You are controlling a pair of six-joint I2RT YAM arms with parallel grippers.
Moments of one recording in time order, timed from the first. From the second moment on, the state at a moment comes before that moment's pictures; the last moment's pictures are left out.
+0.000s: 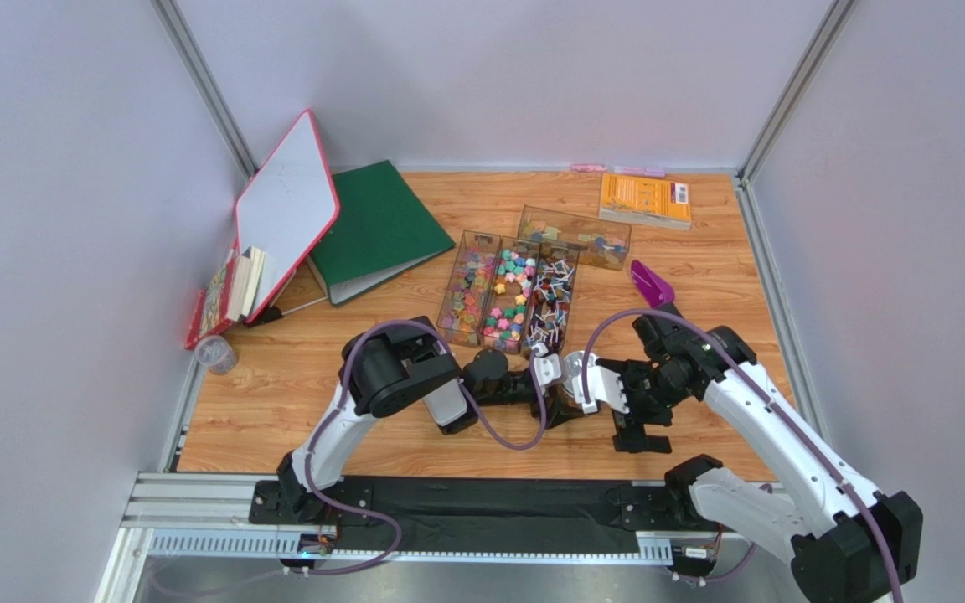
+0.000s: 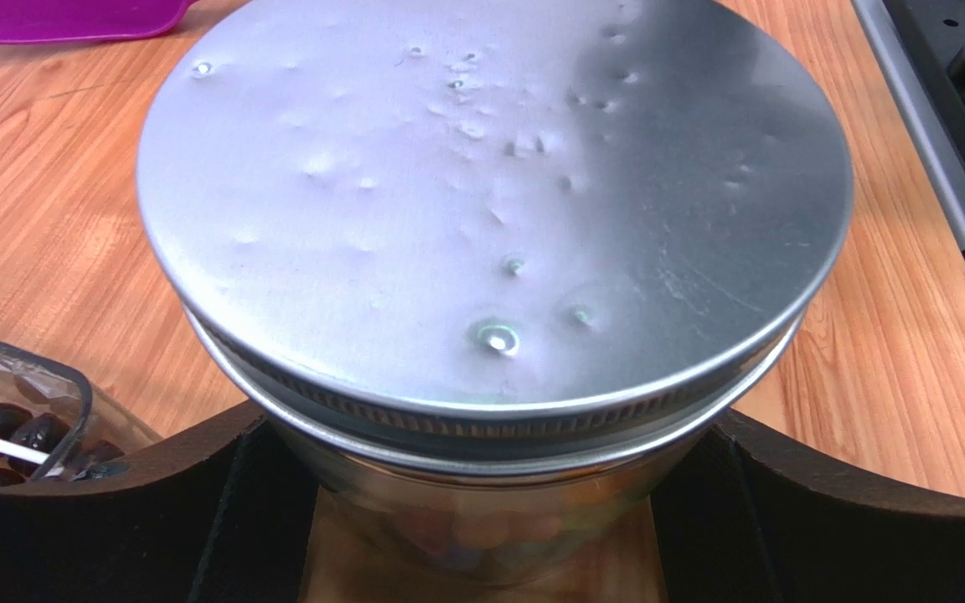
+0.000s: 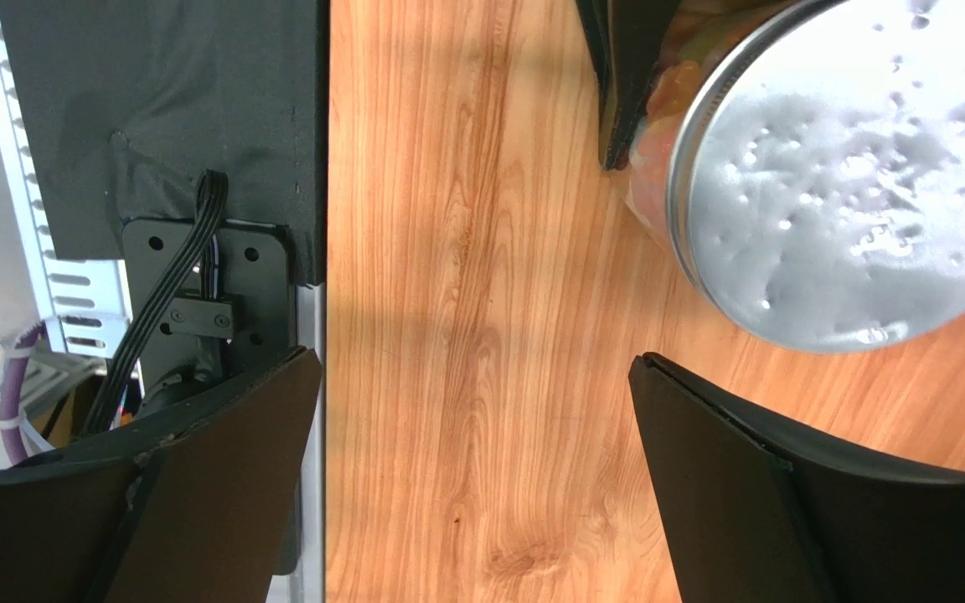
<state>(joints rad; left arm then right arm) -1.02 2.24 0.76 1.37 0.43 0.06 0.43 0.99 0.81 -1.26 -0.45 -1.24</state>
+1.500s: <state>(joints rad) -1.03 2.21 0.77 1.31 0.47 0.10 0.50 1.35 1.07 -1.18 -0.39 -1.19</state>
